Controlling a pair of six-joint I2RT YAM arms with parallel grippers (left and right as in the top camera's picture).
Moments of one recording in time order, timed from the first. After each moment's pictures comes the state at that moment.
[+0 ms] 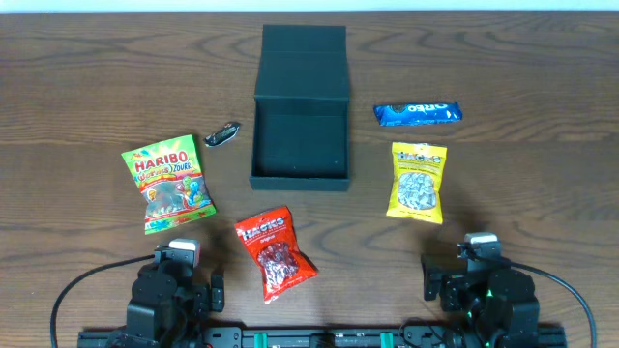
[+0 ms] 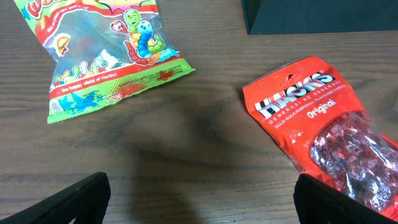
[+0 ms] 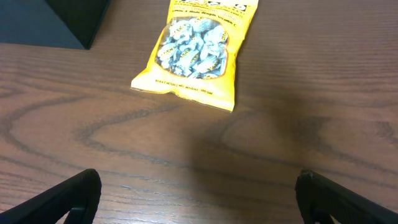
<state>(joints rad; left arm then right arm) -0.26 0.01 0.36 -1.12 -0.04 -0.12 0.14 0.01 0.35 -1.05 -0.02 0.07</state>
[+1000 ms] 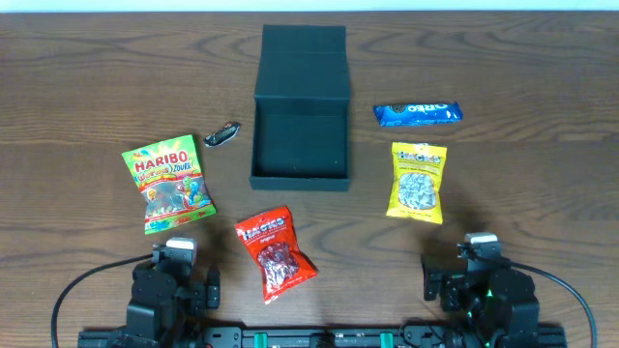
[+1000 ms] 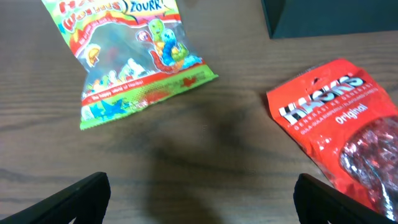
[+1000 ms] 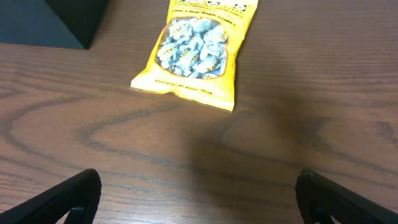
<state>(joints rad) -0.26 0.01 0.36 -1.09 -0.12 -0.07 0.14 0.01 0.35 -1.05 -0.02 0.07</state>
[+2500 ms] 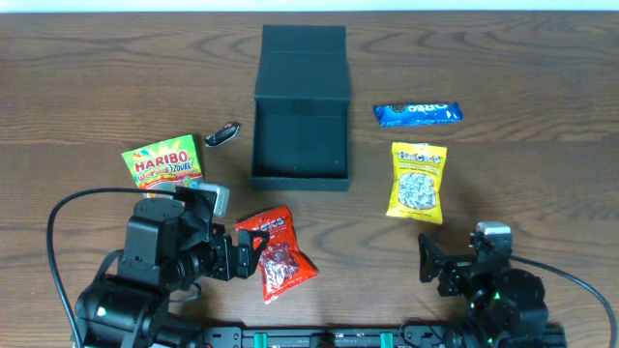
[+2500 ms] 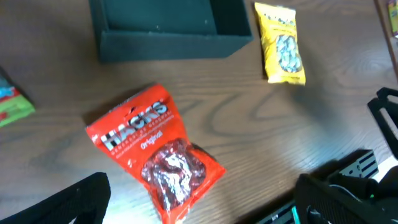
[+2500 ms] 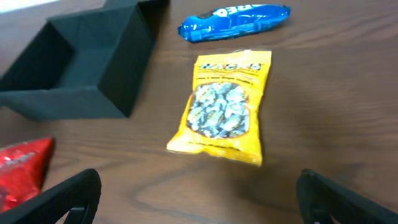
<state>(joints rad) -0.28 0.67 0.77 -0.98 0.42 -0.30 0.14 0.01 0.35 -0.86 -0.08 0.26</state>
